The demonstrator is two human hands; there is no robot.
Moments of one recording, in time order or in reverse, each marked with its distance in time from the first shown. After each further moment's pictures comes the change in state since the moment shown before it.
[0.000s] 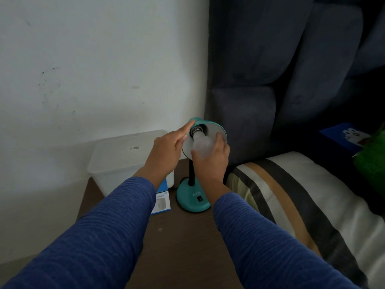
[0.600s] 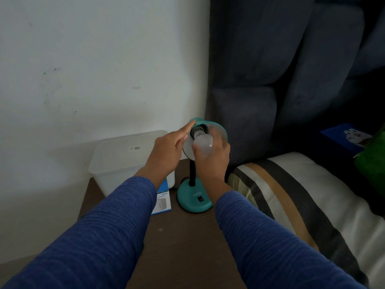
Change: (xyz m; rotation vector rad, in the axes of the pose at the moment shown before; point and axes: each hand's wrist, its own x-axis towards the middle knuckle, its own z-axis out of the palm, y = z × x) left_hand 0.001 0.001 -0.001 -0.017 -0.005 0.002; right_hand 0.000 -0.006 -0.002 0.124 0.019 -0.006
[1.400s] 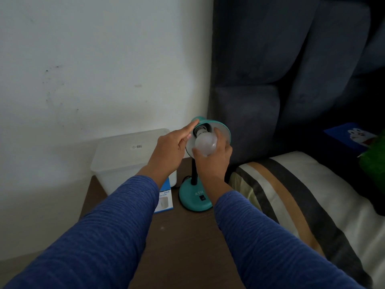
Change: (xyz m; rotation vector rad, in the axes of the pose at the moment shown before) left_hand 0.000 -0.001 0.001 0.010 -0.007 0.008; right_hand -0.004 0.000 0.005 0.038 -0.009 0.058
